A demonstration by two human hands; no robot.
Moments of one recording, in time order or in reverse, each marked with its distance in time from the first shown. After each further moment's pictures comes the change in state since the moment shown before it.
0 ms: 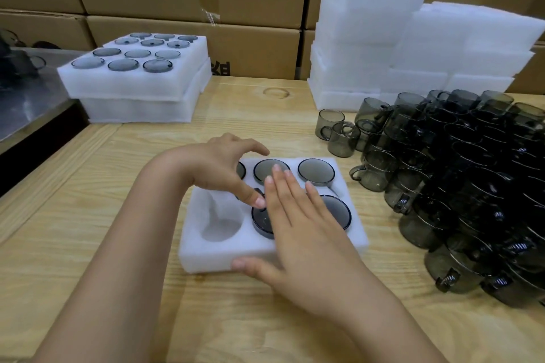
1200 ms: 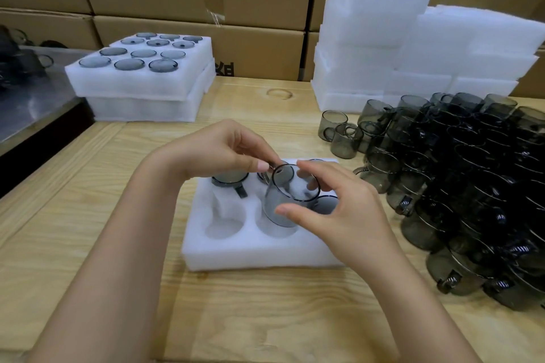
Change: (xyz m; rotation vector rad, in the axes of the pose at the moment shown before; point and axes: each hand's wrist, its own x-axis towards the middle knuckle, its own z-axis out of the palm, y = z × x) left_hand -0.002 -0.008 -0.002 -0.539 0.080 0.450; right_hand 0.009 0.030 -0.022 0.601 0.465 0.112
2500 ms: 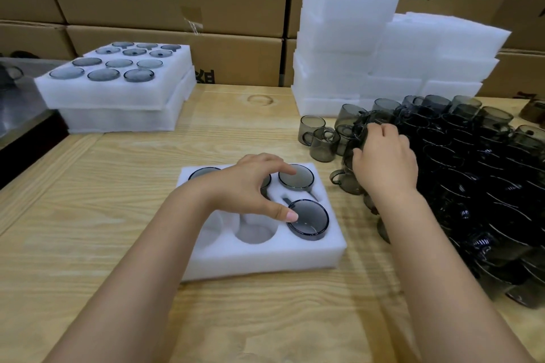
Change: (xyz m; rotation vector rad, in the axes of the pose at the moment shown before) left_hand 0.034 -0.006 0.054 0.392 -0.095 -0.092; right_hand 0.065 0.067 -0.060 -0.919 0.125 0.403
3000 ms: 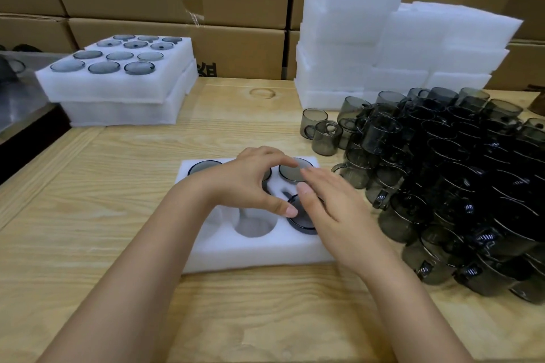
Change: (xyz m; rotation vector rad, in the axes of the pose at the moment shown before) left_hand 0.002 -0.003 0.005 0.002 0.039 0.021; right_hand -0.087 -0.022 0.005 0.607 -0.229 -0.404
